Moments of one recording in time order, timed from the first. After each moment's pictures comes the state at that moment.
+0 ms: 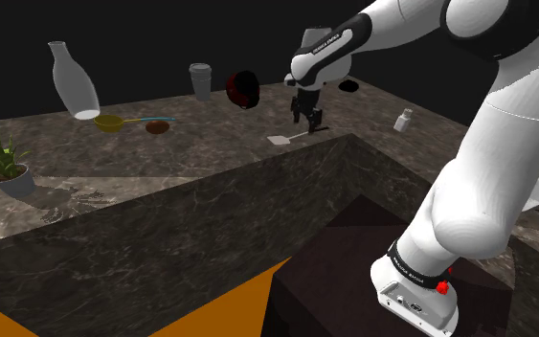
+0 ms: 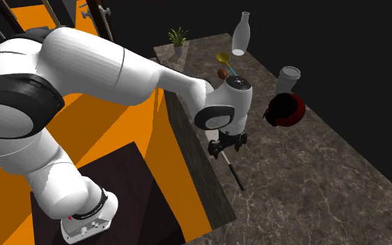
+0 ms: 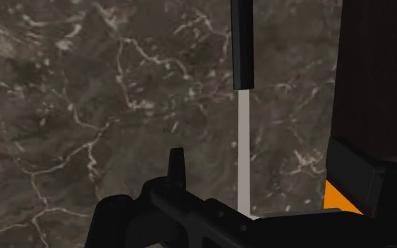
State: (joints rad) arm 0.21 0.11 -0.49 -2.15 -0.02 2.25 -1.62
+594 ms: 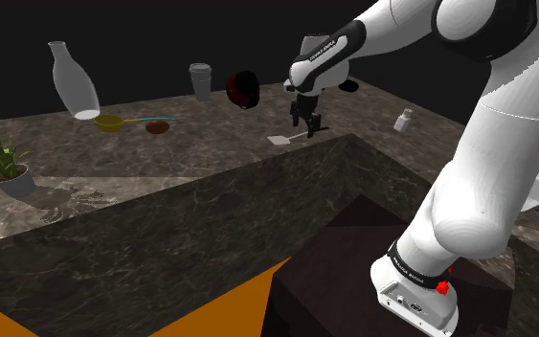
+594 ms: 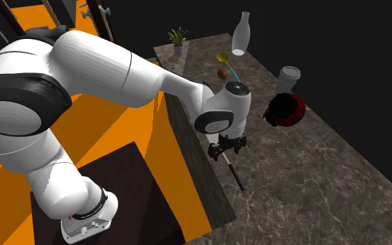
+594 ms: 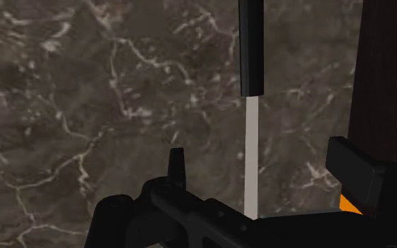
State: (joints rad) arm 0.20 0.14 -0.49 -2.16 0.00 2.30 -1.64
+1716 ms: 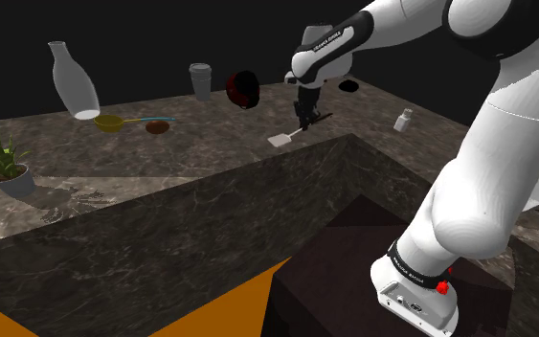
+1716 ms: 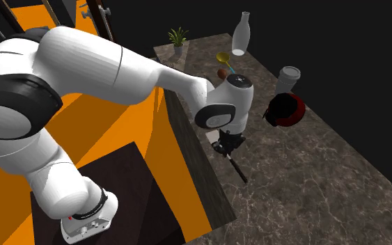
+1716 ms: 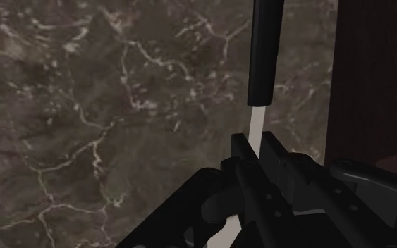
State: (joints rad) arm 0.21 0.10 -0.50 -2.14 -0.02 2.23 -1.62
